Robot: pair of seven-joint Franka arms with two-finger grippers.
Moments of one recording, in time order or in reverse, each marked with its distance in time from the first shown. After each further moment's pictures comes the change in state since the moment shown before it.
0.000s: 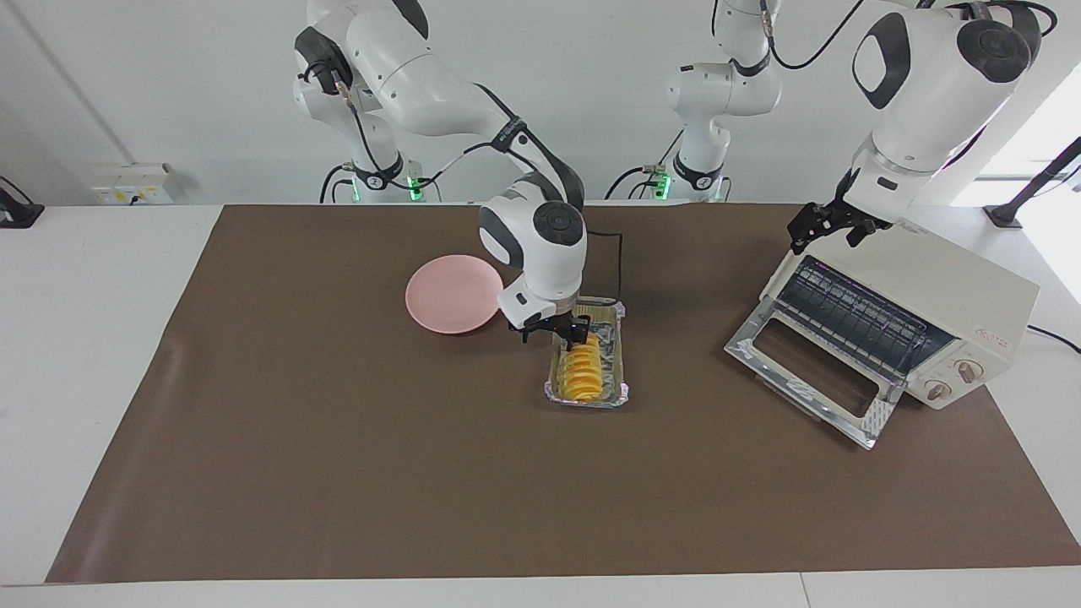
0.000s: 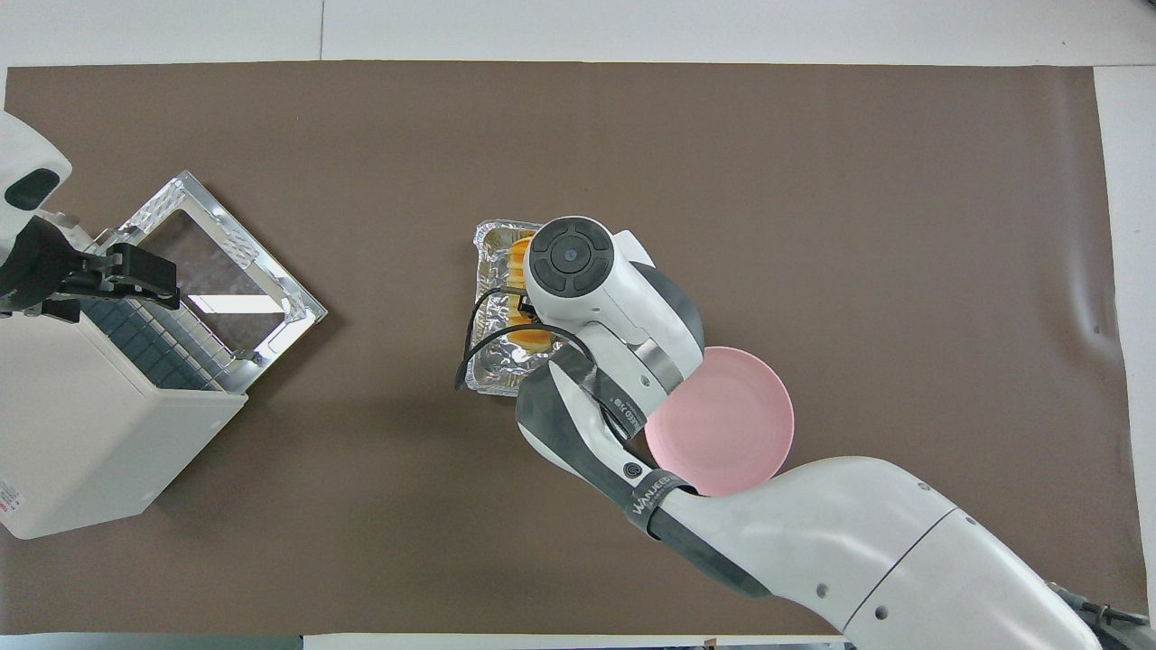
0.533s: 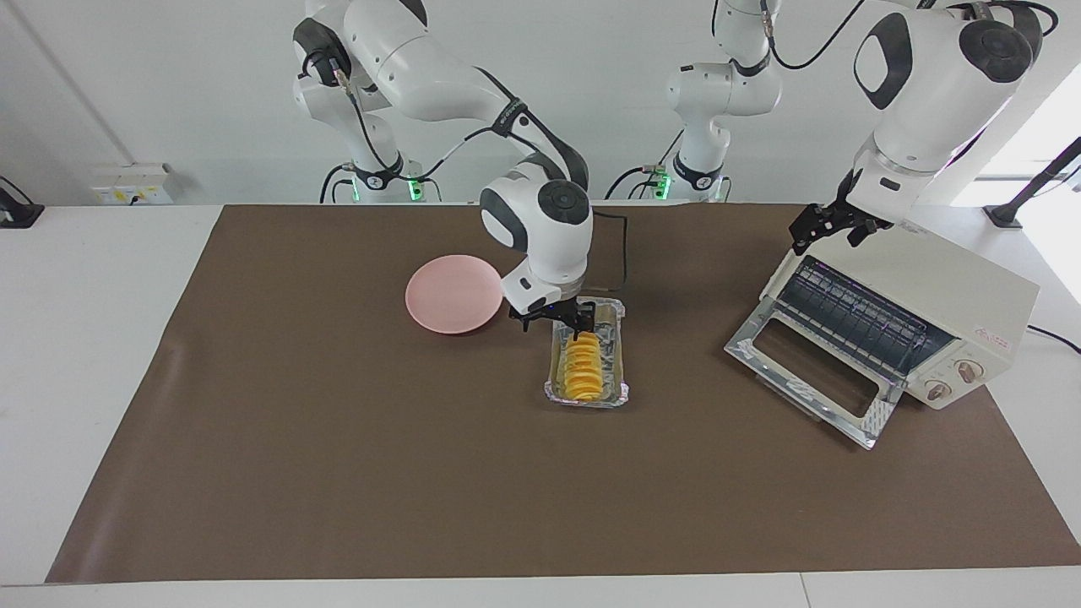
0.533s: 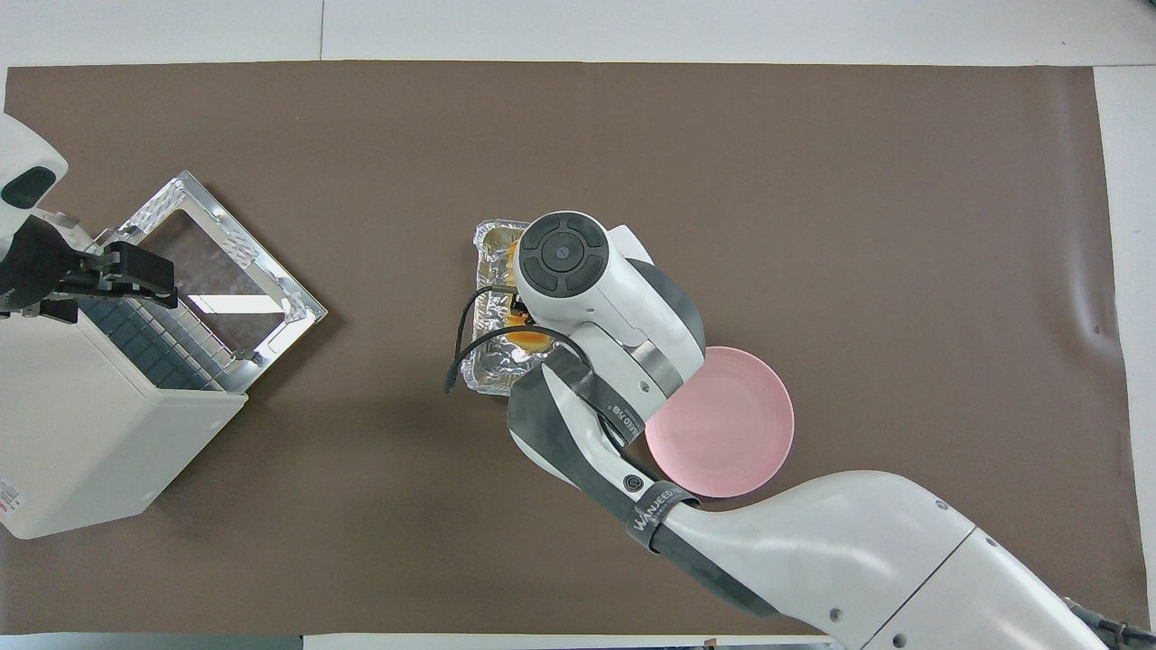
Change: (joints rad) left arm 0.000 0.001 0.004 -0.003 0.000 0.001 -0.014; right arm 0.000 -0.018 0.009 0.034 0.001 -0.066 0.000
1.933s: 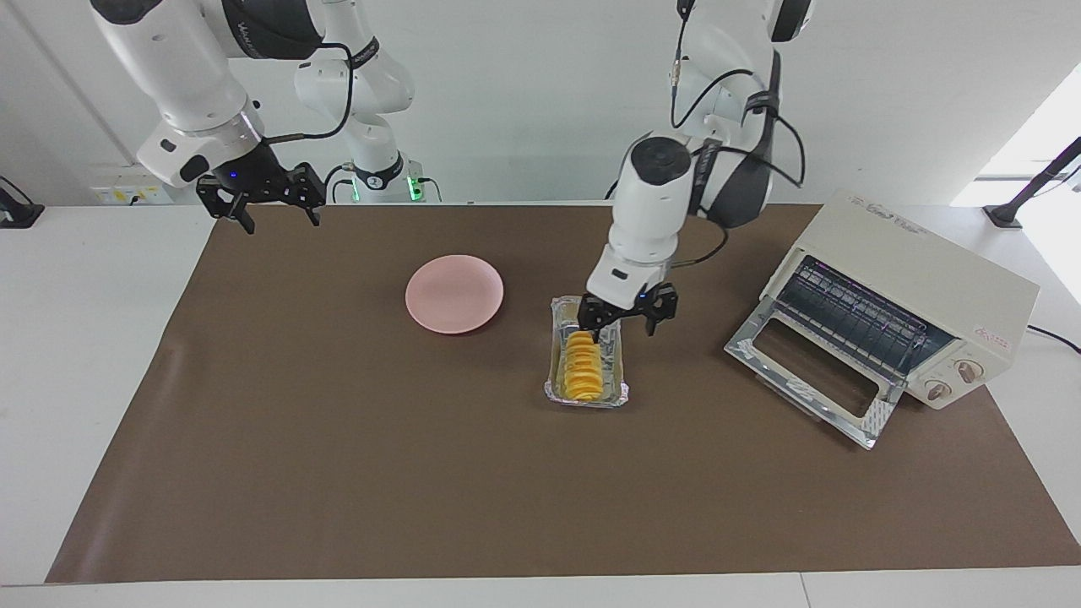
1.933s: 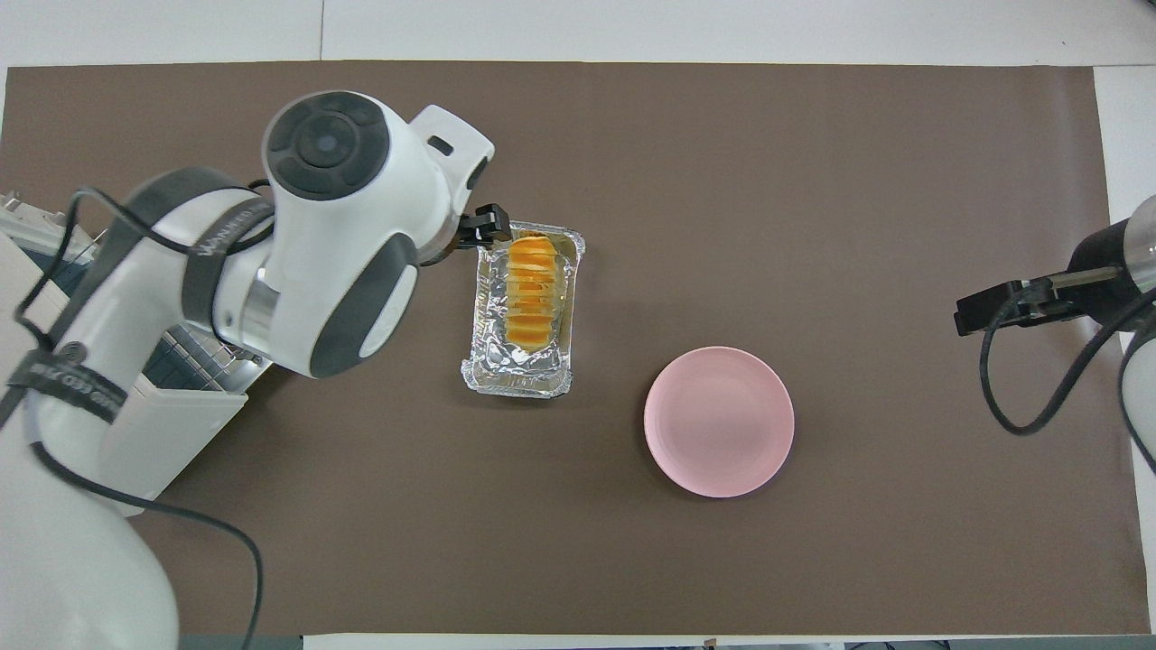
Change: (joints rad) left arm -0.397 0.264 0.005 0.080 0.006 0.355 -0.464; right arm -0.384 -0.630 -0.251 -0.153 0.211 -0.486 -1.028
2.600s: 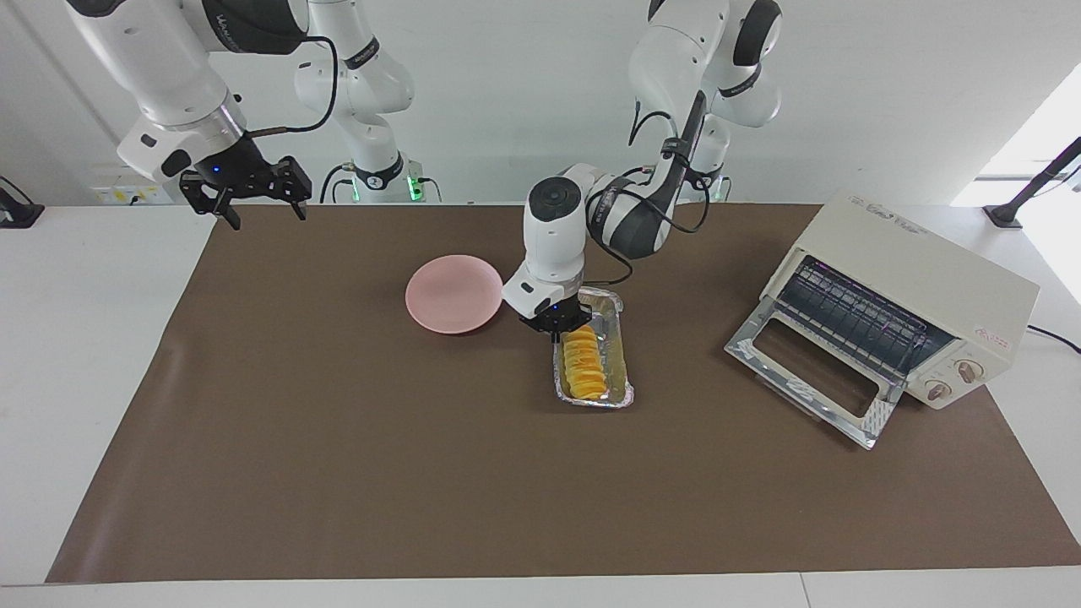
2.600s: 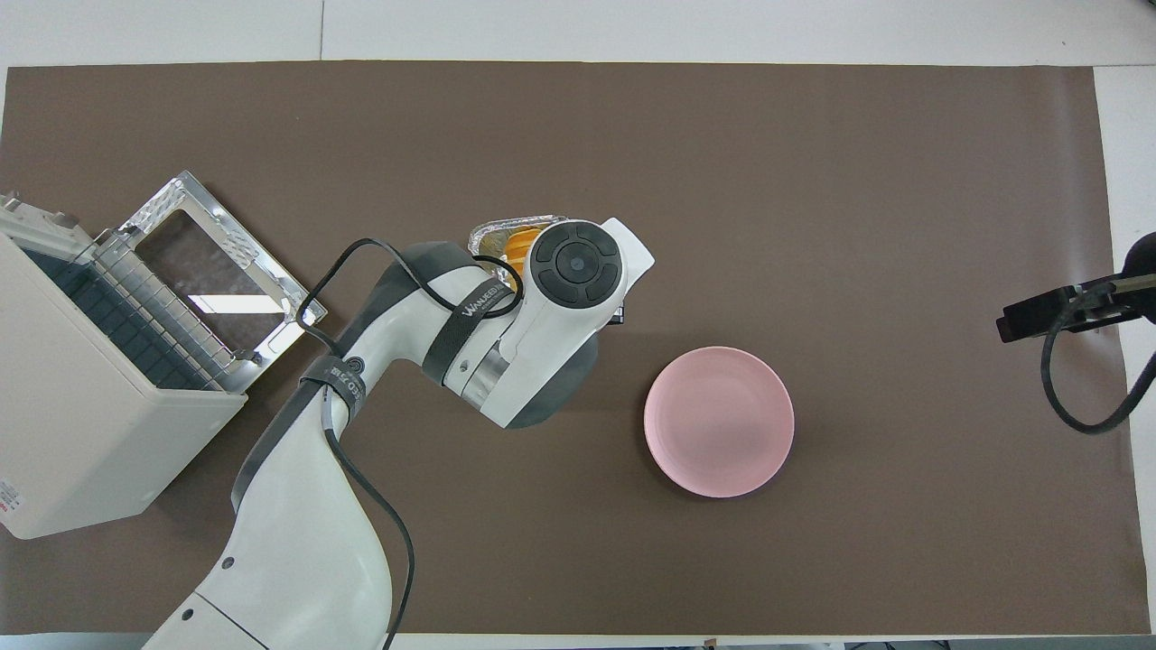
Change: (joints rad) left arm -0.215 0.210 -0.035 -0.021 0.015 0.179 -0.003; right arm -0.005 -0.001 -0.072 0.031 -0.002 -0.051 -0.129
